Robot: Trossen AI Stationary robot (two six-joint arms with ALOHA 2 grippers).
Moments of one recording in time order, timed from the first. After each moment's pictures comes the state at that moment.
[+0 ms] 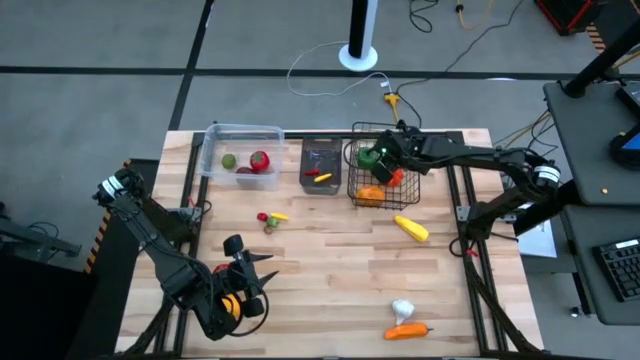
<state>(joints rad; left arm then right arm) -0.86 1.49 1.22 -0.86 -1.03 -0.86 -0.47 1.46 1.03 -0.66 0.47 0.14</state>
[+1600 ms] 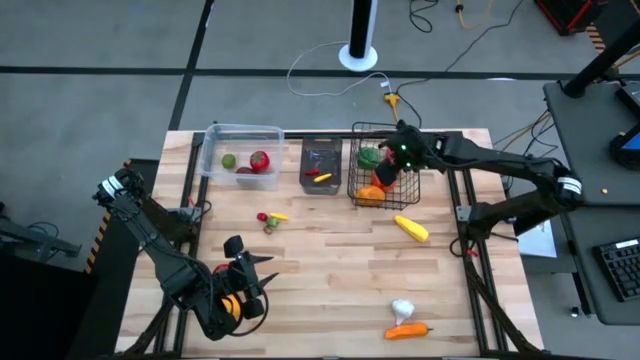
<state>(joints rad) -0.86 1.49 1.22 -0.85 -1.00 -0.90 -0.45 1.27 1.02 -0.68 0.18 0.37</state>
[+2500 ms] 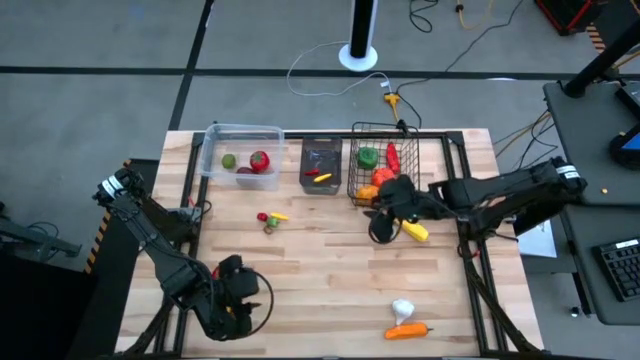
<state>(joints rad) -0.86 1.49 1.22 -0.88 -0.41 -1.10 0.15 1.23 1.03 -0.57 0.37 0.59</state>
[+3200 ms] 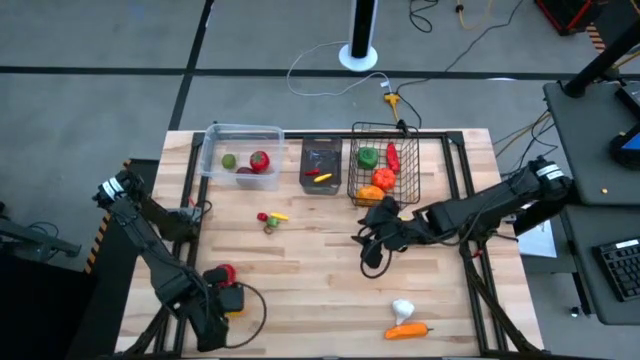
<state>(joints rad) -0.91 1.51 1.22 -1.00 -0.01 -1.08 0.31 1.39 1.02 -0.40 0.45 0.60</state>
